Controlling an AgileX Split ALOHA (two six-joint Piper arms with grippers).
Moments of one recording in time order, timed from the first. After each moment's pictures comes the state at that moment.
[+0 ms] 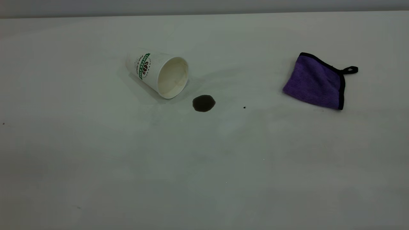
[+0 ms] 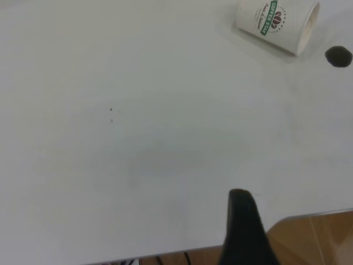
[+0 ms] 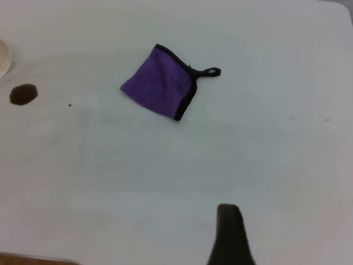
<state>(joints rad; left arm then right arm) -0.01 -0.02 -0.50 -0.07 1.13 0.11 0.02 -0.02 -0.47 0.04 1.14 -0.06</state>
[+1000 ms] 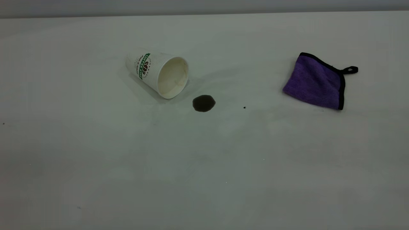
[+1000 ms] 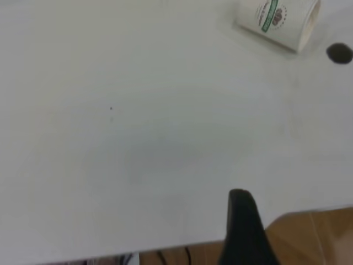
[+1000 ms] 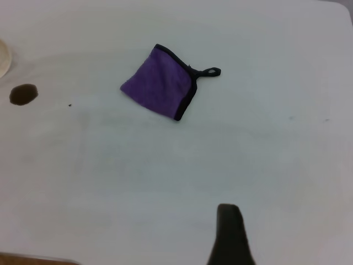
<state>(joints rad) -0.01 0.04 -0.51 -0.05 1.13 0.09 0.02 -0.02 -0.47 0.04 1.14 -0.06</state>
